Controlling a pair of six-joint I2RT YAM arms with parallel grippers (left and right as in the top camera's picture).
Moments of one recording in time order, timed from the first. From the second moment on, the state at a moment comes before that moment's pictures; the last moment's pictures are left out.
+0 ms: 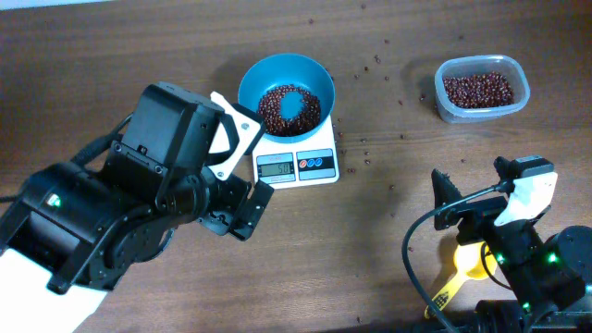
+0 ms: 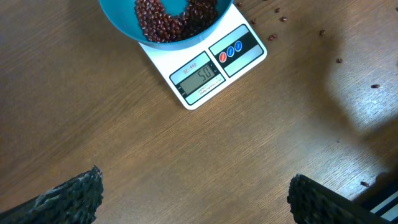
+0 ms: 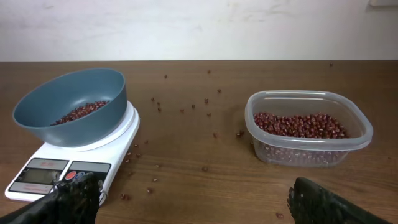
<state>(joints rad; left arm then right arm) -0.61 1.12 1.17 -1.05 -0.03 0.04 -0.10 0.02 0.22 -0.43 -0.25 0.02</state>
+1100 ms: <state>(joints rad) -0.61 1.12 1.17 -1.05 -0.03 0.04 -0.09 0.01 0.10 -0.31 -0.23 -0.05</state>
